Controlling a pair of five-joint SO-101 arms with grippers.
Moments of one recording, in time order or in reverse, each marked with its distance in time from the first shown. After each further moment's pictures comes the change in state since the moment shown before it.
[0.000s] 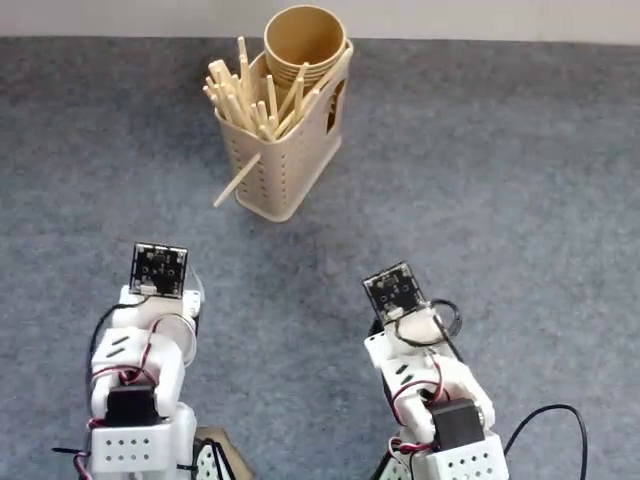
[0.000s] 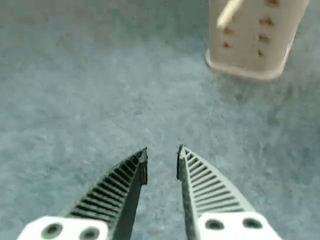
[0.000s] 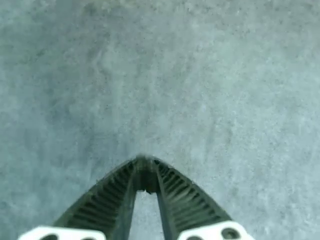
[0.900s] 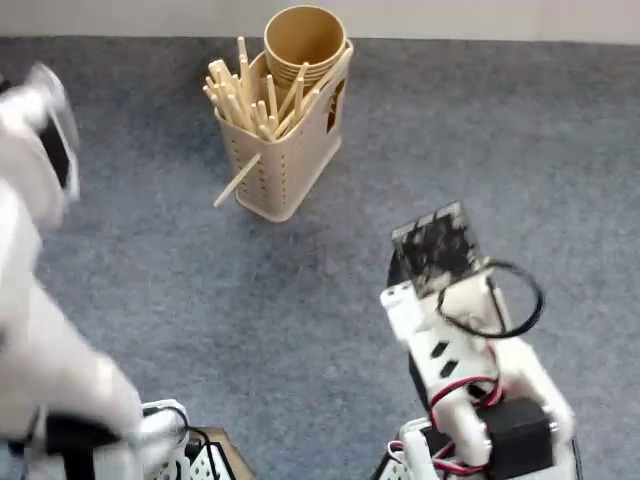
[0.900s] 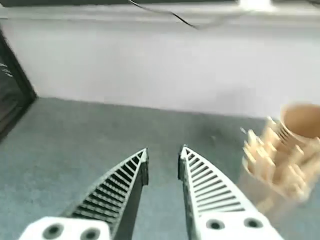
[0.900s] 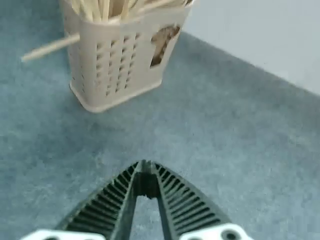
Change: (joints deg) left arm -7.7 79.6 -144.7 51.1 8.6; right arm -0.4 25.8 -50.2 8.0 -0.2
